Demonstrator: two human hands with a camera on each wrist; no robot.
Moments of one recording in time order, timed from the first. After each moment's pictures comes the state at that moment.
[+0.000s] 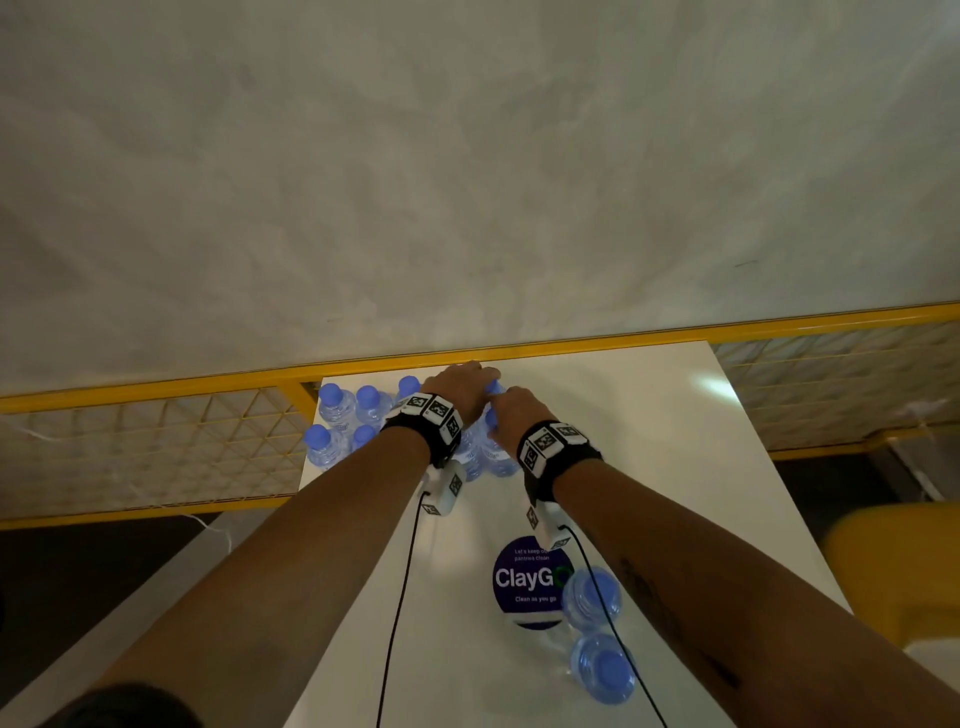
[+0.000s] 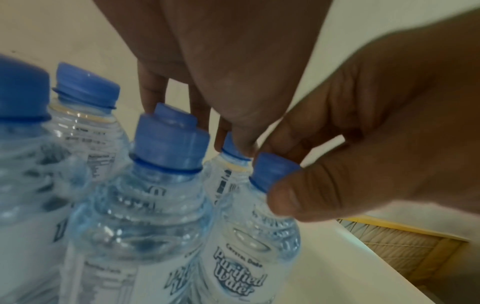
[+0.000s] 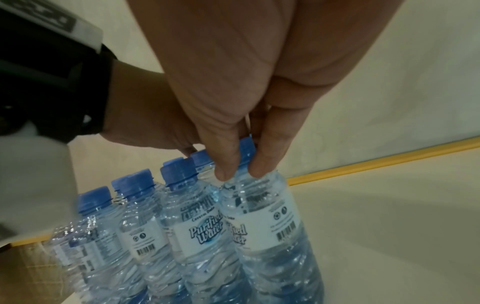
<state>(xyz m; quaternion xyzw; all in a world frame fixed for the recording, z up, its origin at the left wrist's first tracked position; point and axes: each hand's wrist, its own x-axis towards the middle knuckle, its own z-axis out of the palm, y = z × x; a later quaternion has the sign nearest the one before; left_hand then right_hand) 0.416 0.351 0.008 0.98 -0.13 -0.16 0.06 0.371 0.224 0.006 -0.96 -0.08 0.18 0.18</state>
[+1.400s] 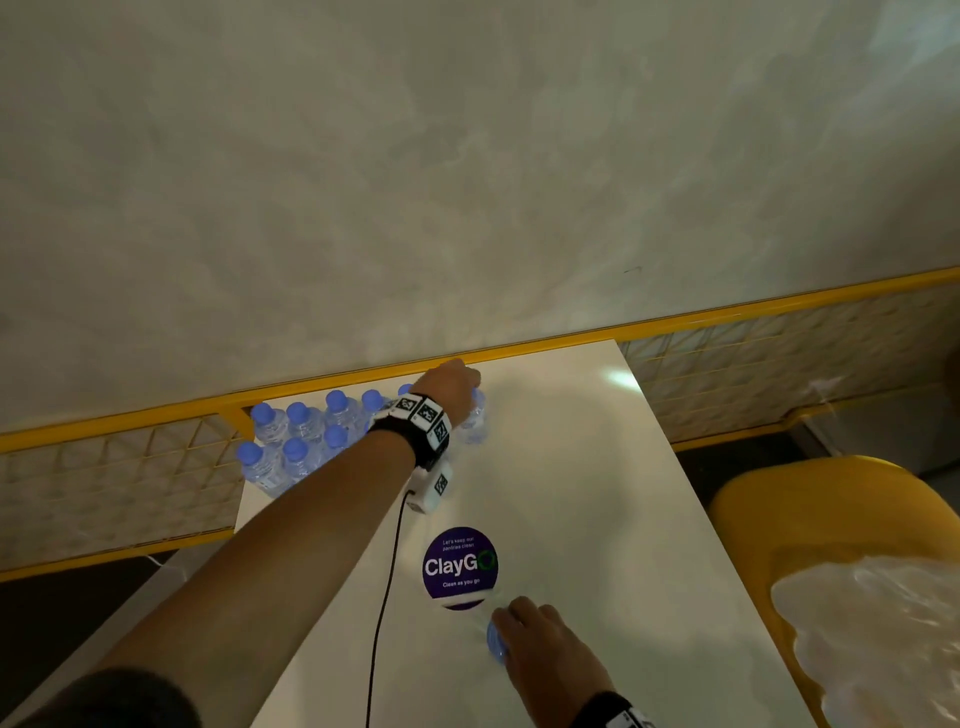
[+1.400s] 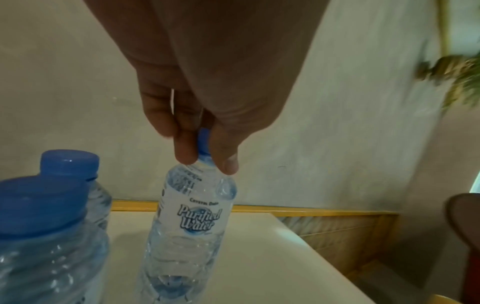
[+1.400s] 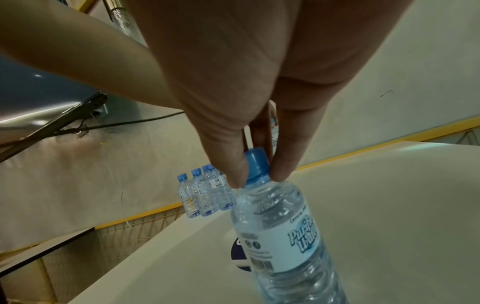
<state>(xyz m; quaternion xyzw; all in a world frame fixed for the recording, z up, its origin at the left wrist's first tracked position) 0.387 0.241 0.057 0.97 -0.18 -0.16 0.02 0.073 0.103 0.007 -0.94 -0.15 0.20 0.21</state>
